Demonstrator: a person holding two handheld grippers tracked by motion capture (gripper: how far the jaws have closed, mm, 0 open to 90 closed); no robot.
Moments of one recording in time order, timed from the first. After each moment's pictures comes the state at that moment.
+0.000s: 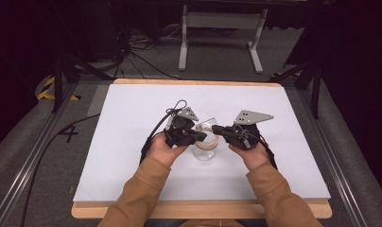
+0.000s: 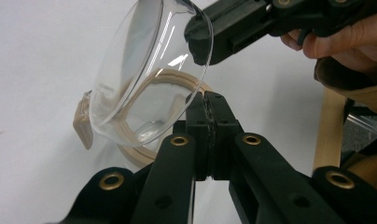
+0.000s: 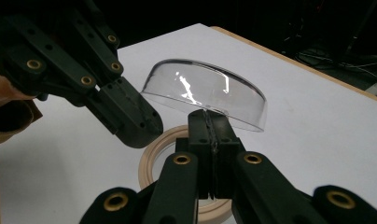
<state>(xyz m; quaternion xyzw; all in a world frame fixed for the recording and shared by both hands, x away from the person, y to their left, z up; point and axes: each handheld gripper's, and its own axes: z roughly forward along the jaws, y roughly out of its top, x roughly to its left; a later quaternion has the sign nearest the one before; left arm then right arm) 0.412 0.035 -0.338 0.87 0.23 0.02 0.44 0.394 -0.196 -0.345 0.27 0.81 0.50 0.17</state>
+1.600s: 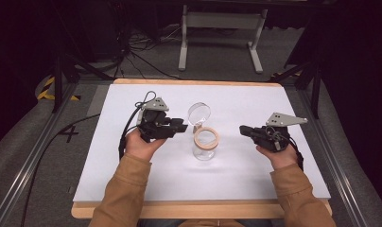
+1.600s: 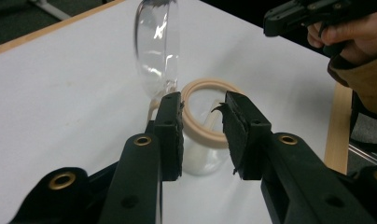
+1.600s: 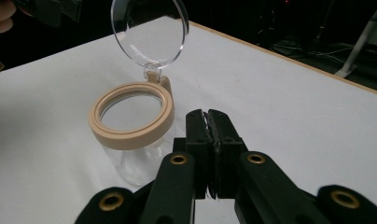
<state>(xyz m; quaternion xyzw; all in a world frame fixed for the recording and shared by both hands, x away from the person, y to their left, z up) 0.413 0.110 -0.323 0.83 0.27 0.04 0.49 0.388 -0.276 -0.346 0.31 0.79 0.49 0.18</state>
